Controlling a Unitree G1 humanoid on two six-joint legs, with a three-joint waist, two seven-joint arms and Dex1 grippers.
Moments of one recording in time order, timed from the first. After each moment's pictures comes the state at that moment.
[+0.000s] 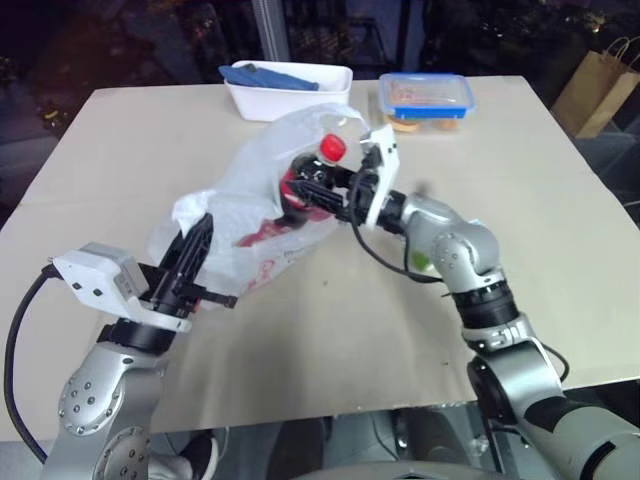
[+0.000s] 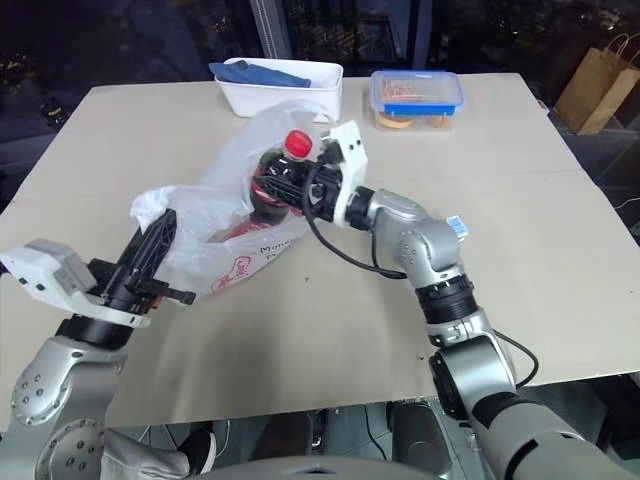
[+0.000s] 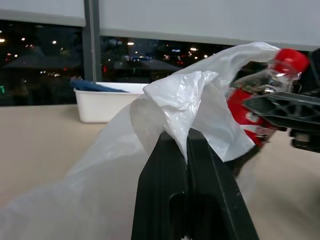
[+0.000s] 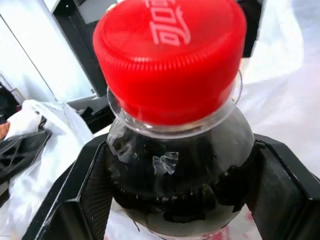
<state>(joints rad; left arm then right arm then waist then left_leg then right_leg) 0.25 0.34 0.42 -0.82 -0.62 0.31 -0.29 -0.83 0.00 0.13 0.17 0.59 0.60 0.59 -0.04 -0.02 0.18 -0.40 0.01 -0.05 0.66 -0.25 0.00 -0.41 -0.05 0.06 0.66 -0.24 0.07</state>
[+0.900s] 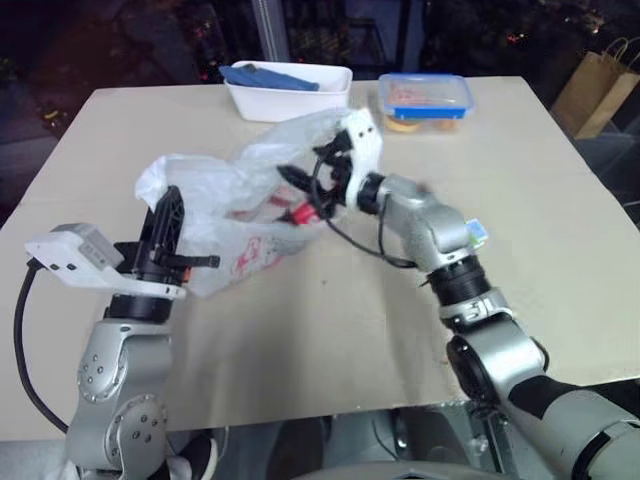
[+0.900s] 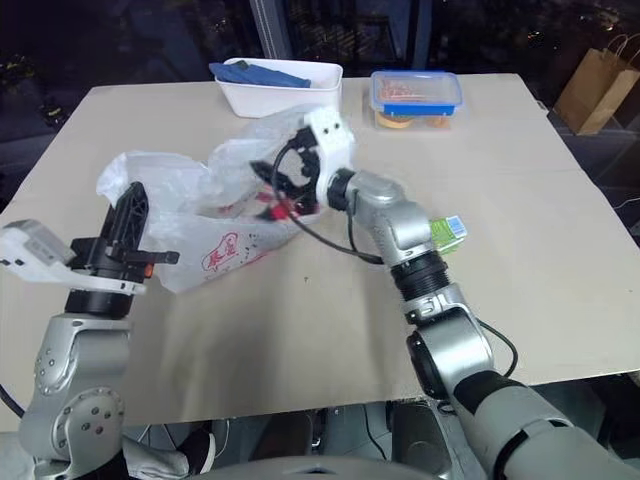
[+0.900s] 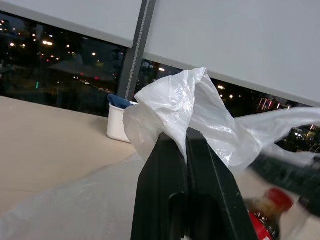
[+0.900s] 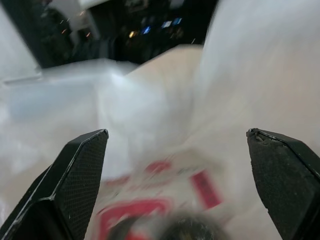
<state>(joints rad) 0.08 0.27 0.43 -0.70 -0.71 0.29 -0.13 -0.97 0.02 0.10 0.36 0.35 0.46 0.52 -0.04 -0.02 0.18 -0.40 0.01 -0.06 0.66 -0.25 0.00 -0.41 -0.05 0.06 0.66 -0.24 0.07</state>
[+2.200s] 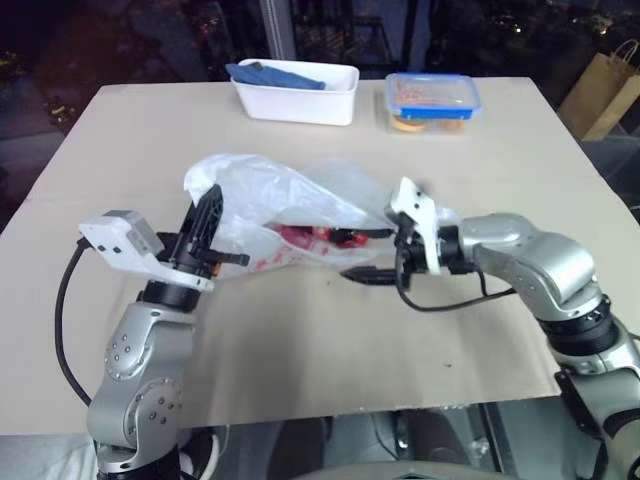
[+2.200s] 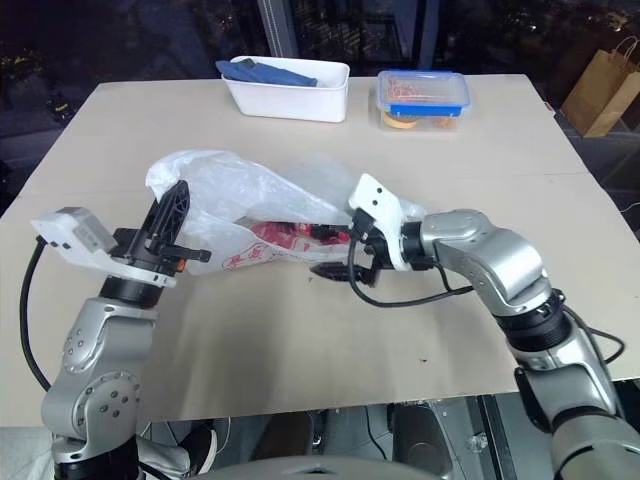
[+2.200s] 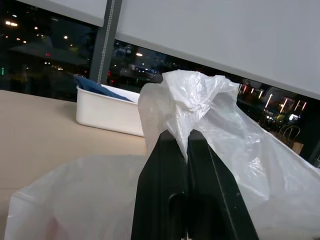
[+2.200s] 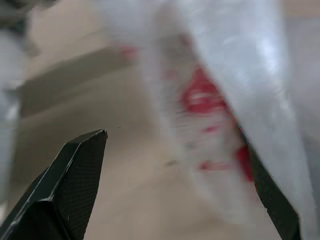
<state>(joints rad) 0.03 0.30 0.32 -0.65 -0.70 0.32 -0.18 -0.69 -0.53 0.28 -0.36 0.61 0.94 0.87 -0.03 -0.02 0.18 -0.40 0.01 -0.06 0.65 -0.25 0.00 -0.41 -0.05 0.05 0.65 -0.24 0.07</state>
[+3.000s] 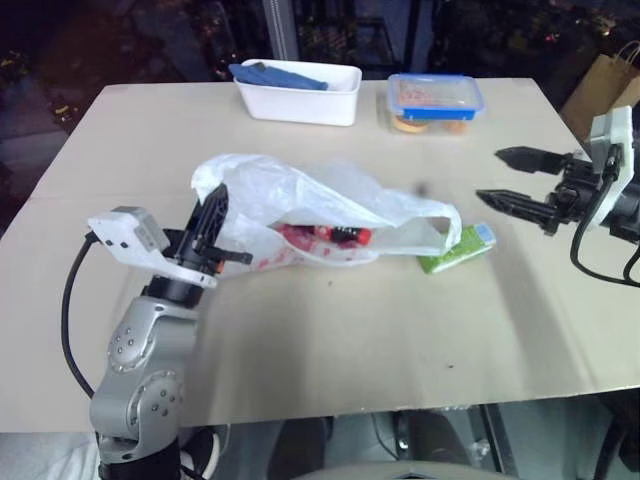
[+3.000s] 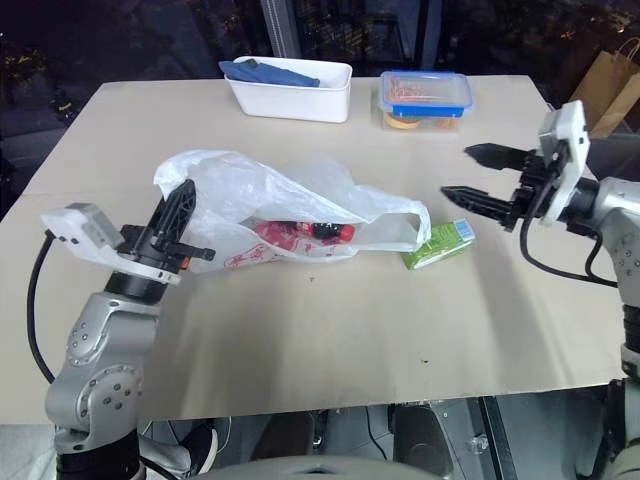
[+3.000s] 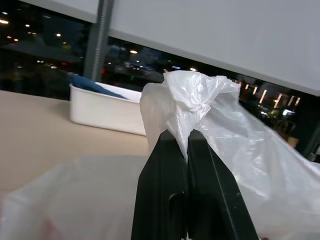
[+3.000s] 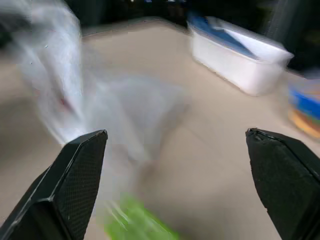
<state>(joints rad) 0.00 0.31 0.31 -0.61 -0.69 0.32 -0.21 -0.53 -0.92 -0.15 0.11 0.54 0.39 1.15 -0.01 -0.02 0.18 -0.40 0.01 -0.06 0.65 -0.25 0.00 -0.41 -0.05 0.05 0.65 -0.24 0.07</state>
